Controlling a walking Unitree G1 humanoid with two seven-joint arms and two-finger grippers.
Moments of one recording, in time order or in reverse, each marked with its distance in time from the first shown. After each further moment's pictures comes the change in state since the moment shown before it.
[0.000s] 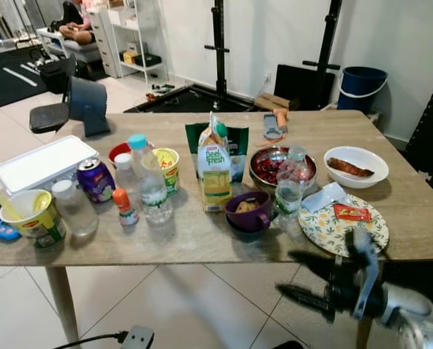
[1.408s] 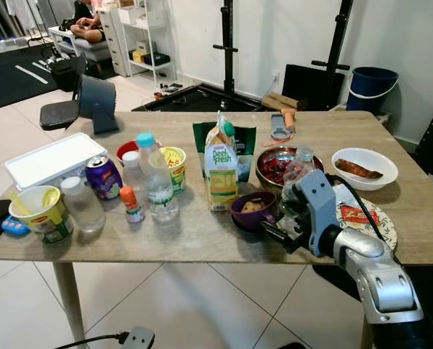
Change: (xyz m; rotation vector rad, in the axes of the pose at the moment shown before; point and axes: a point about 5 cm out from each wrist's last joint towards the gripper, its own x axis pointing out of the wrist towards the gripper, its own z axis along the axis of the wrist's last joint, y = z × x) left arm 0.000 -0.001 -0.001 0.009 0.005 -0.006; right arm 0.059 -0.026 0.010 -0.071 0.325 -0.461
